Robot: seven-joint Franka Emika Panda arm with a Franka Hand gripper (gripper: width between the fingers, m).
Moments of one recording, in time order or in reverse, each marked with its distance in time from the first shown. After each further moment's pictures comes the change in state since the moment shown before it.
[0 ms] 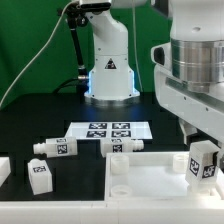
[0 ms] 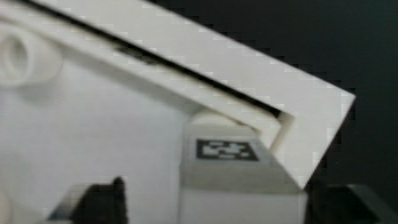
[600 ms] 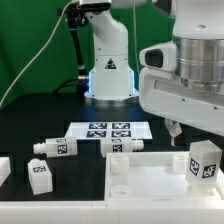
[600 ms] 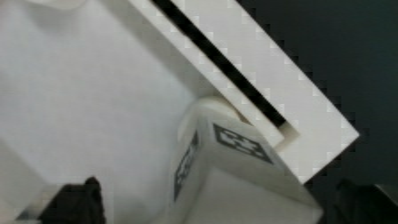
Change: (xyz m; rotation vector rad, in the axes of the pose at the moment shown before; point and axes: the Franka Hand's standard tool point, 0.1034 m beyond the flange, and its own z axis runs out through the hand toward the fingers) arm 0.005 0.001 0.000 -0.025 0.040 -0.505
